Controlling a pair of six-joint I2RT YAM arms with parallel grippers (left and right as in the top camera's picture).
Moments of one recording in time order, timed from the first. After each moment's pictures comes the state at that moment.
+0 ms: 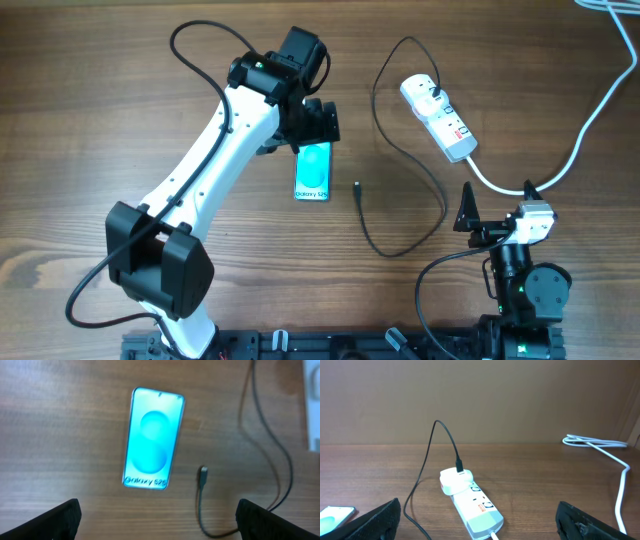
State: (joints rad) left arm -0.48 1.87 1.72 -1.20 0.05 -0.59; right arm -0.07 0.02 0.01 0.00 -0.10 0.01
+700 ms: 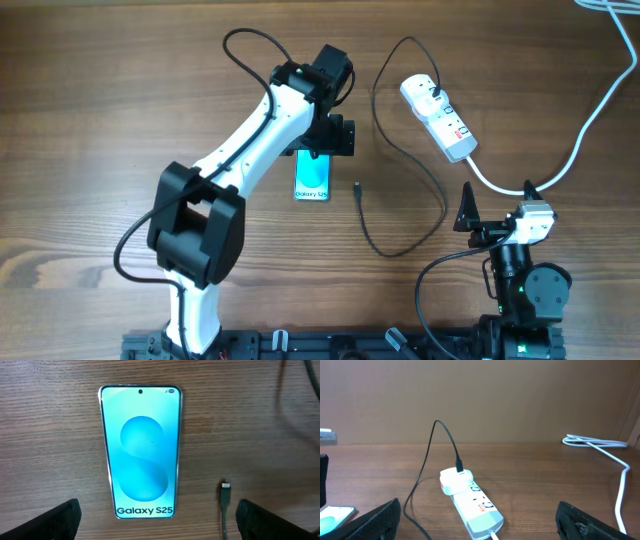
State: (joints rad) left arm -0.53 2.06 1.72 -1.13 0.02 -0.47; right arm -0.07 0.02 0.01 0.00 -0.10 0.01
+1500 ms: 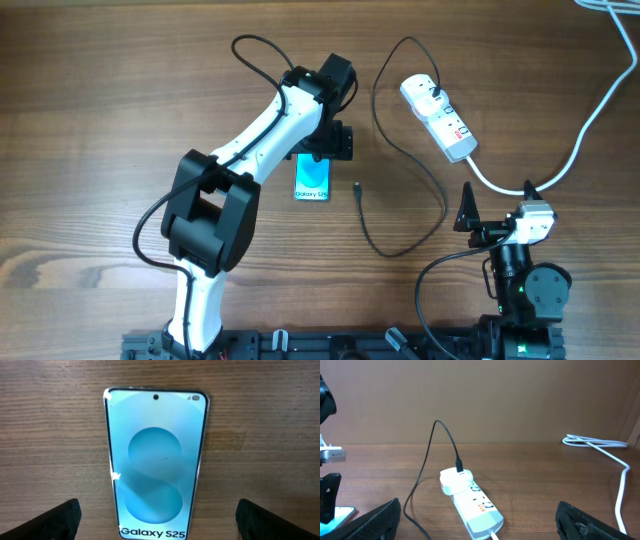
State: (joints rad) left arm -0.54 2.14 1.72 -1.10 -0.03 -0.50; right arm -0.07 0.02 0.01 0.00 -0.10 0.01
